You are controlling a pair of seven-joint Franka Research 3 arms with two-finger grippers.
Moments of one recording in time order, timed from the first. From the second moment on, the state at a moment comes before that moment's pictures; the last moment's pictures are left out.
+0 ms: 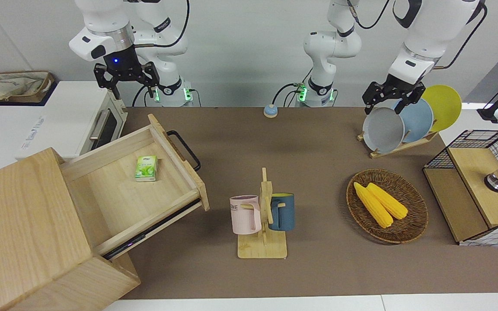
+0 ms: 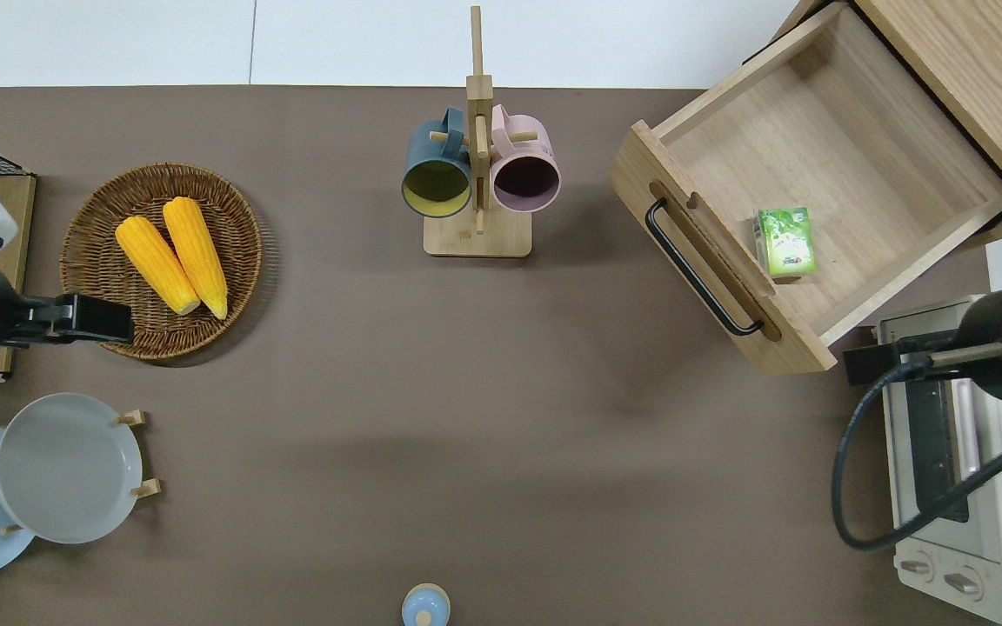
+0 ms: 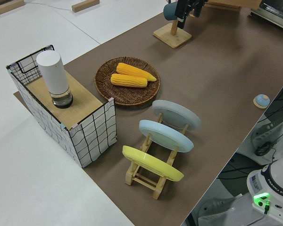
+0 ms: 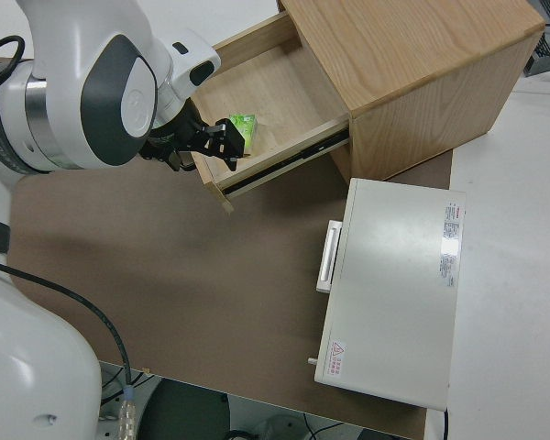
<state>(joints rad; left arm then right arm) -0.12 -0.03 0.07 -1.60 -0.02 1.57 -0.04 0.01 -0.11 0.09 -1.64 -0.03 1.52 0.02</state>
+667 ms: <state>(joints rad) -0.12 -0.03 0.07 -1.60 -0.02 1.57 -0.04 0.02 -0.11 0.09 -1.64 -0.03 1.52 0.02</state>
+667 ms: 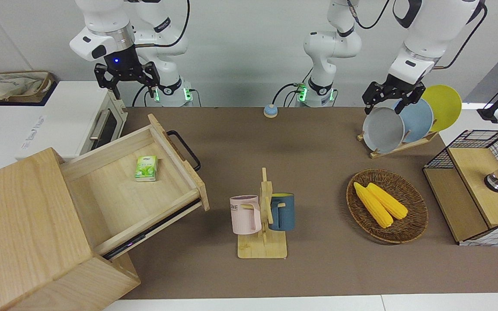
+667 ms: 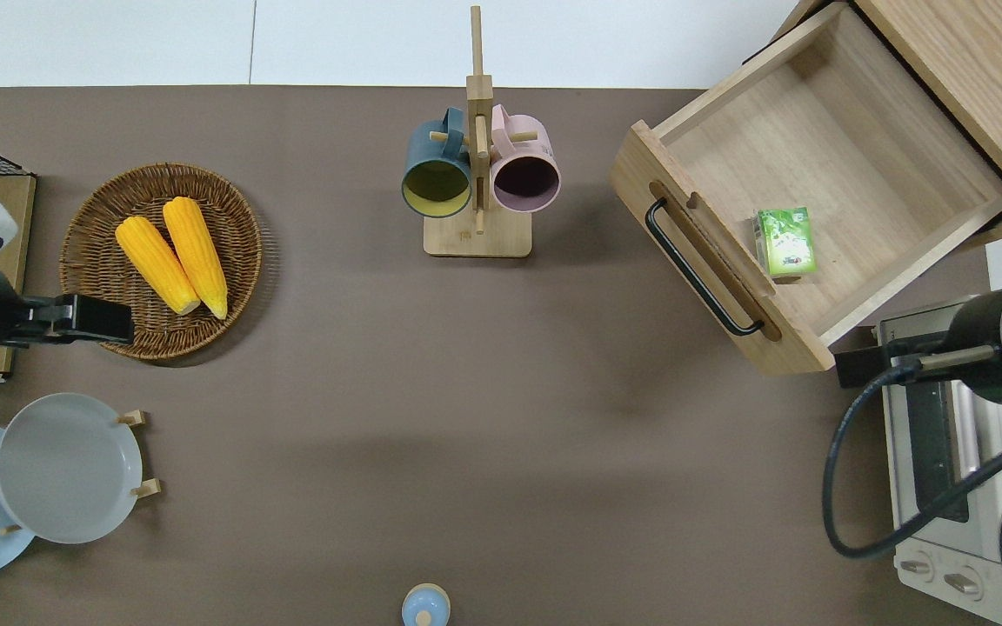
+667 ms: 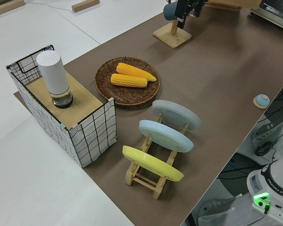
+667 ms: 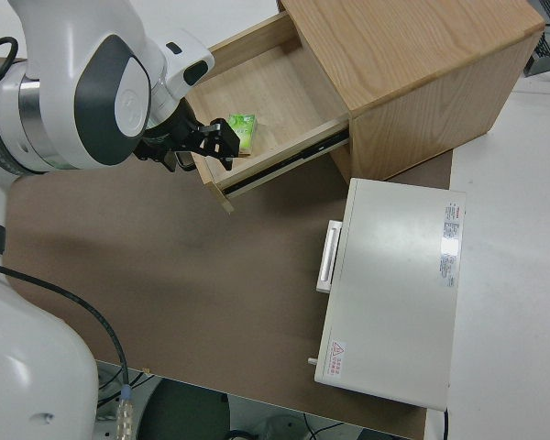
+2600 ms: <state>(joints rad) -0.12 -0.03 0.07 -1.60 -0.02 1.57 -0.04 0.07 -0.06 0.35 -1.63 -0.29 1.53 0.35</state>
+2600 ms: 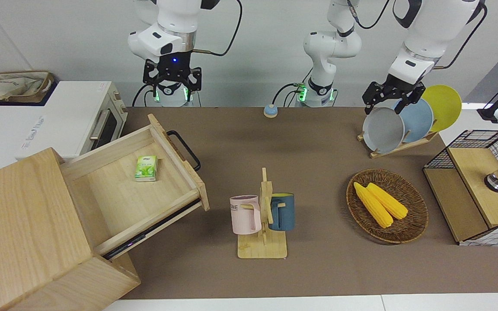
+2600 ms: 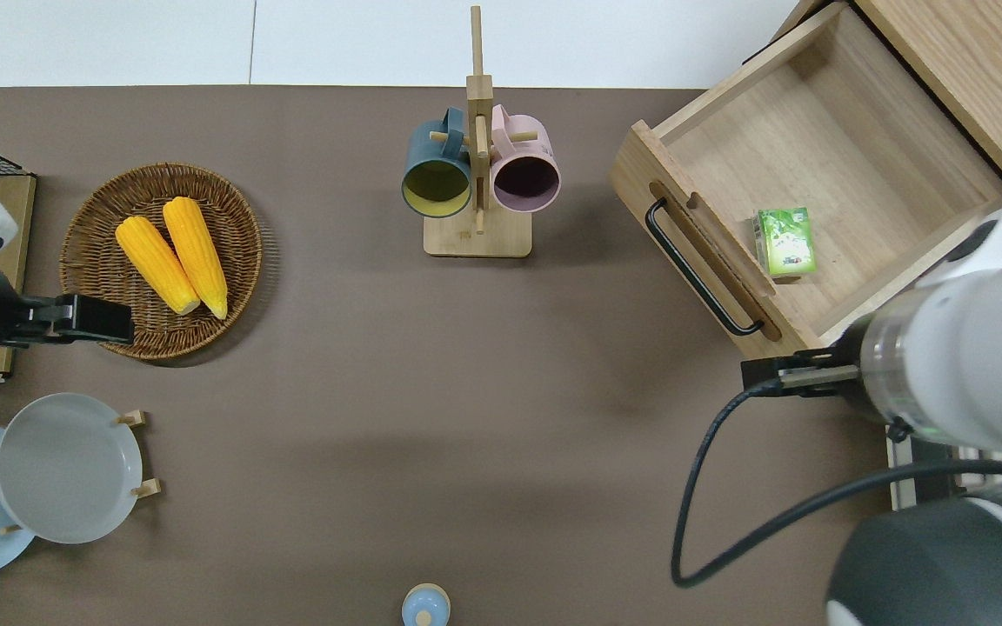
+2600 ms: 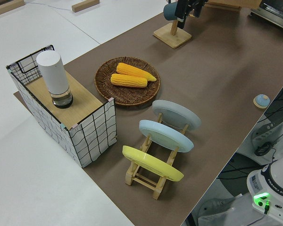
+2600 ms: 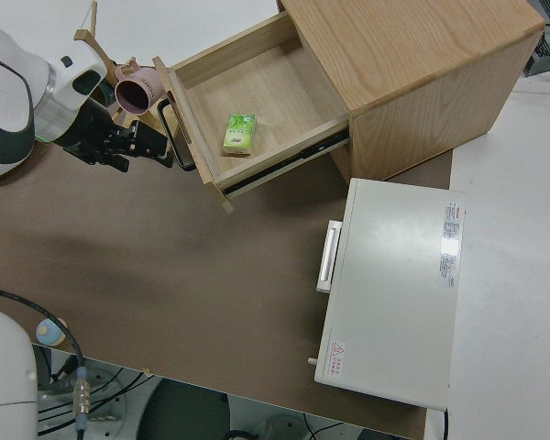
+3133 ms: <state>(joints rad) -0.12 -0.03 0.07 -1.60 -0.02 1.57 -0.04 0.13 0.04 0.48 -1.63 -0.57 1.53 0.49</state>
